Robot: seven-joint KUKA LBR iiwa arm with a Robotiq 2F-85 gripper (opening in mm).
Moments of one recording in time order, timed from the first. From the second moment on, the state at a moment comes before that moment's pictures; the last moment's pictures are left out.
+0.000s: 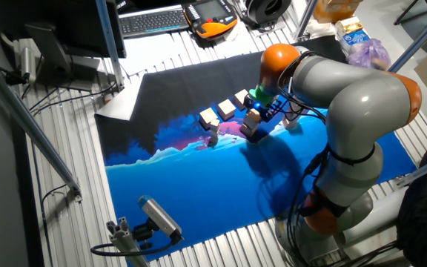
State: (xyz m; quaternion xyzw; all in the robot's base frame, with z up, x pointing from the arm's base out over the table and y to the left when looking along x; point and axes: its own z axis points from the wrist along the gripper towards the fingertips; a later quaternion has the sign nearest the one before) arm 0.482 0.028 0.123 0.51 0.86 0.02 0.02
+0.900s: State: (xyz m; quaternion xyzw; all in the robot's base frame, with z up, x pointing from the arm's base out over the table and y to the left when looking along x) arm 0.480 0.035 0.121 0.63 0.78 -0.01 0.00
